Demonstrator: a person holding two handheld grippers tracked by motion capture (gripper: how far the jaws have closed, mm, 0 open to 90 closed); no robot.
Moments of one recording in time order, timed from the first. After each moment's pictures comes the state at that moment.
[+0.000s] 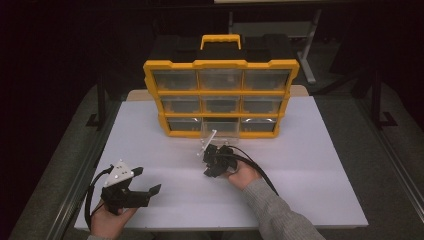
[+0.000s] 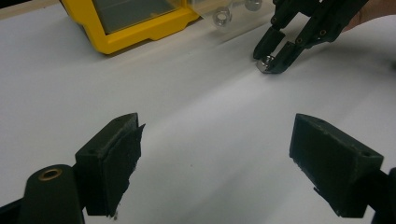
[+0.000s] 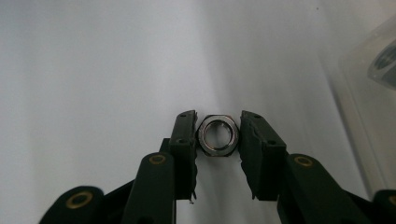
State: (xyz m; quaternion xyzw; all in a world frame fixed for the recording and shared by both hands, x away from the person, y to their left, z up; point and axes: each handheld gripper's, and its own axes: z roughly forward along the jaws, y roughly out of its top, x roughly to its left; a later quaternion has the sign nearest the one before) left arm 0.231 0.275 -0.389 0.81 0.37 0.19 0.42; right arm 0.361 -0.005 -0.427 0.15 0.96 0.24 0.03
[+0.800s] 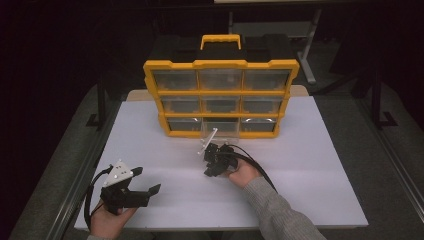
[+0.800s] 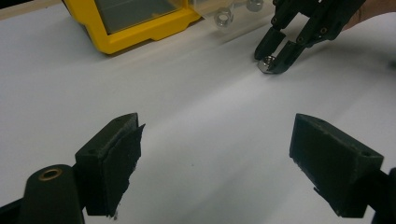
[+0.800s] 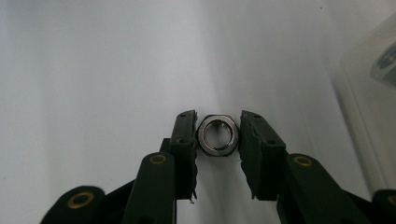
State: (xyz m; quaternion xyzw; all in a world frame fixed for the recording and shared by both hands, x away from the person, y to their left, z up) left arm 0.231 0.276 -0.389 0.81 0.38 0.19 0.42; right arm 0.365 -0.007 -0.427 0.14 0.96 0.24 0.01
